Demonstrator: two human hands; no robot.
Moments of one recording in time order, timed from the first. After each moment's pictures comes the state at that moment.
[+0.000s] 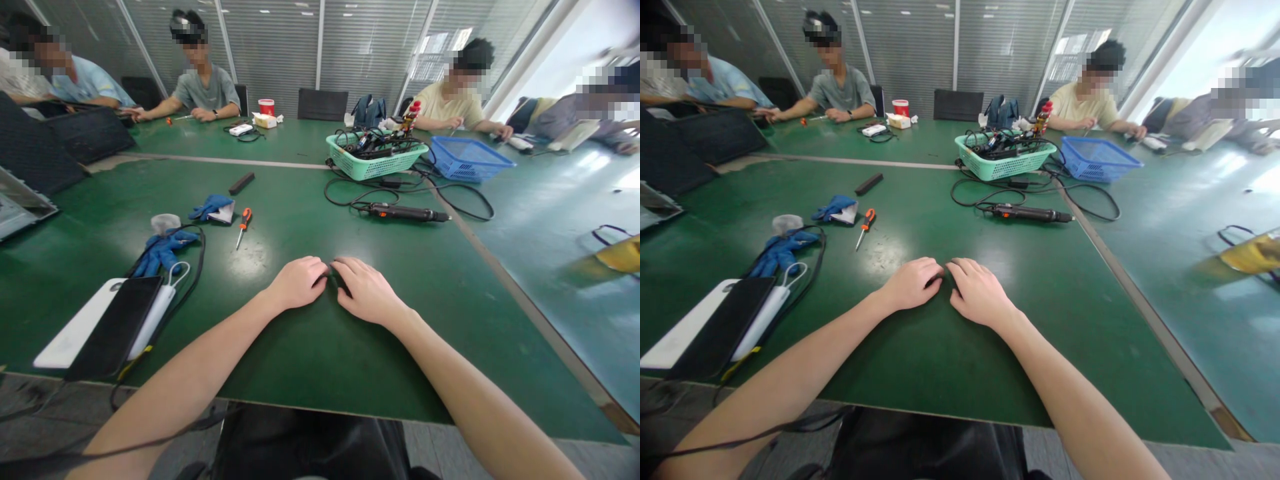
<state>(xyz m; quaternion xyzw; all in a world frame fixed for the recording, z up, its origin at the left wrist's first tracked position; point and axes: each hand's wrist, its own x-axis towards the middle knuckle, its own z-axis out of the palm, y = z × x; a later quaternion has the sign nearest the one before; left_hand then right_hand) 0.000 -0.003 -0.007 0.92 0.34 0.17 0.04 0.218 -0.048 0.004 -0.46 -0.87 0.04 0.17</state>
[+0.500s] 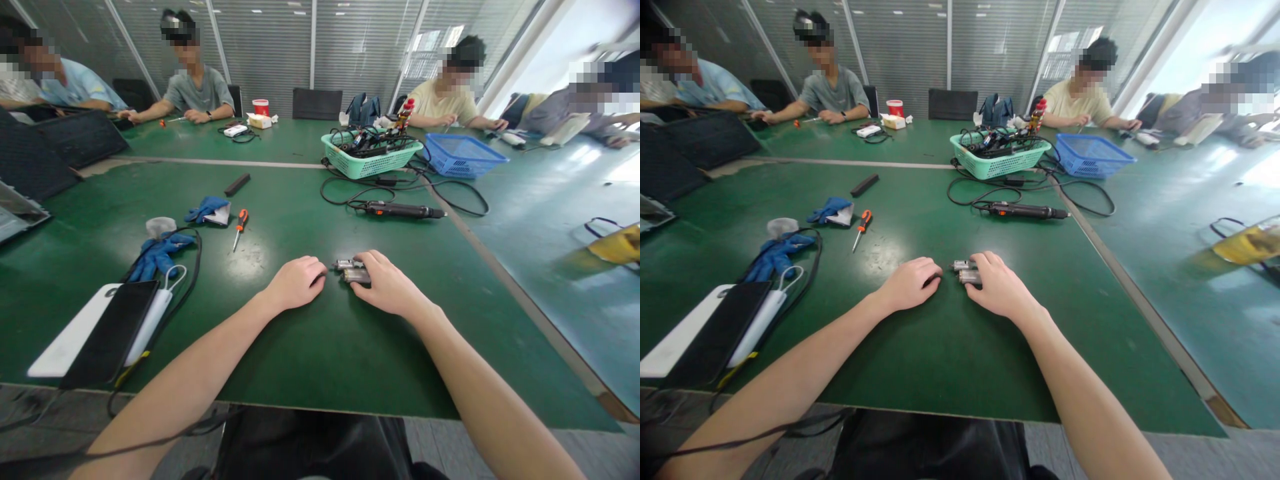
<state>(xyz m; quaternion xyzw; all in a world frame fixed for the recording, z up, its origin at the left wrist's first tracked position) 0.000 -0.003 -0.005 0.92 0.33 0.18 0.06 0.255 -0.046 0.018 -0.55 -0.81 0.09 0.17</state>
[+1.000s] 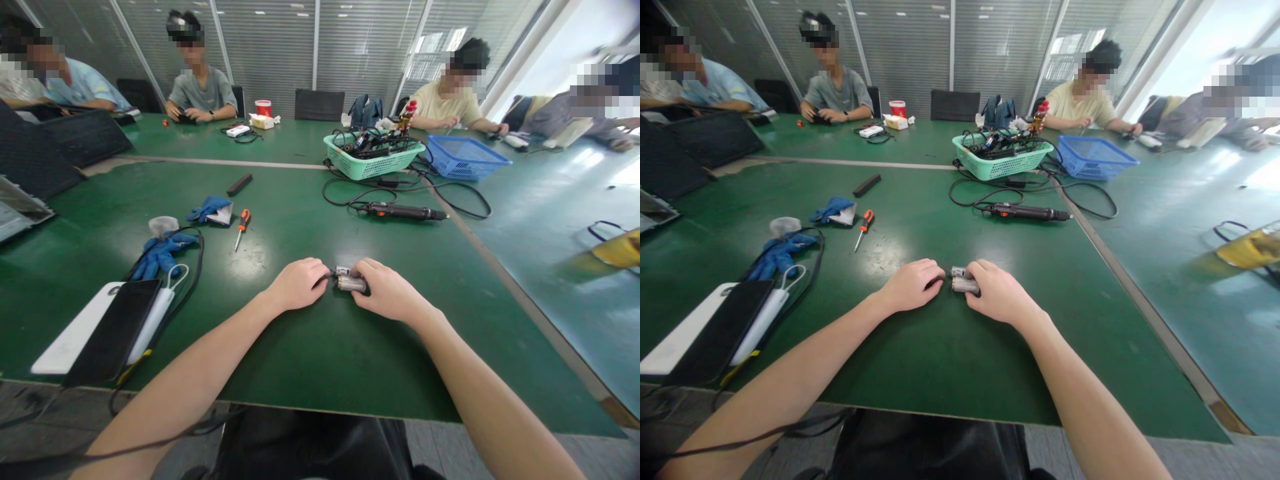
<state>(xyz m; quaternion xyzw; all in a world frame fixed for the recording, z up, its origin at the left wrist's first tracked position) 0.000 -0.005 -0.003 0.93 0.31 0.17 0.06 0.249 -0.051 0.023 -0.52 -0.84 0.11 0.13</state>
